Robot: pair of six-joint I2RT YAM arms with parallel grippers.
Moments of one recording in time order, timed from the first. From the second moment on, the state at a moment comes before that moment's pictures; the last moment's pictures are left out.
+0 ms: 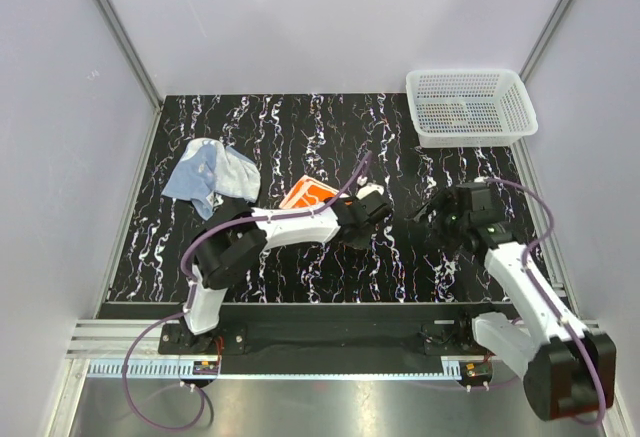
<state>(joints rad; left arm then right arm) -1.05 2.00 1.39 -0.50 -0.24 -0.64 0.17 0.91 0.65 -0.57 -0.11 0.92</state>
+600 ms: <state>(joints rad) -1.05 1.93 1.31 -0.39 -0.17 -0.68 0.29 1.42 0.60 -0.04 -0.33 1.01</state>
